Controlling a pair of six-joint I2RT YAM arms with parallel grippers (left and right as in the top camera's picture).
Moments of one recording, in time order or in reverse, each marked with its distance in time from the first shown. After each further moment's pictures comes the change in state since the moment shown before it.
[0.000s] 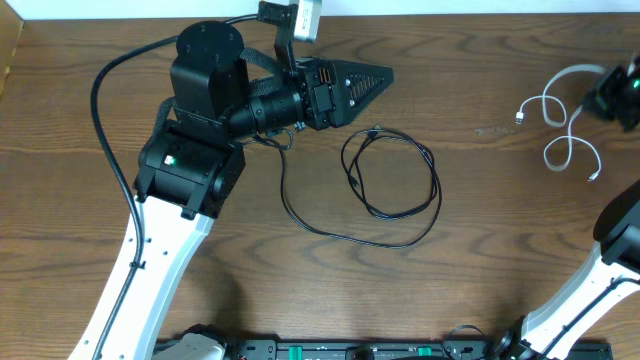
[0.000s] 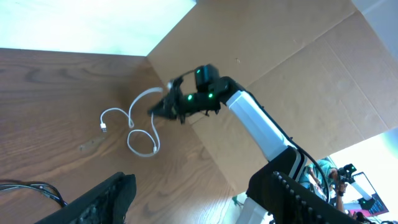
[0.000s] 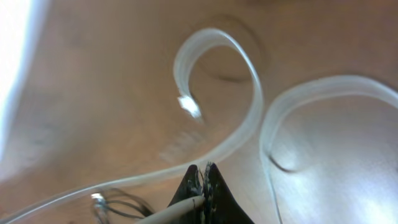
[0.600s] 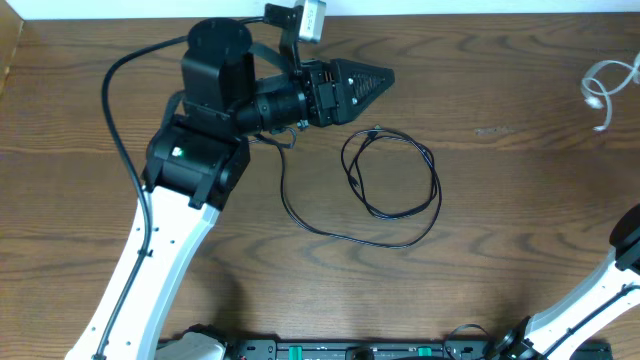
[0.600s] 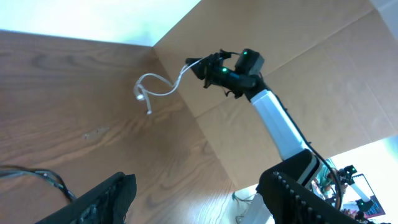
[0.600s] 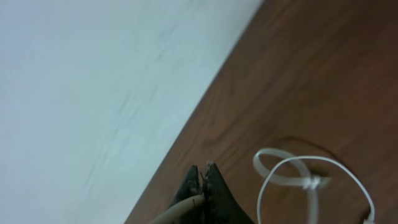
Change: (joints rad) left arm 0.000 0.035 0.000 -0.031 0.000 0.000; right arm -0.124 0.000 0.085 0.513 0.037 0.384
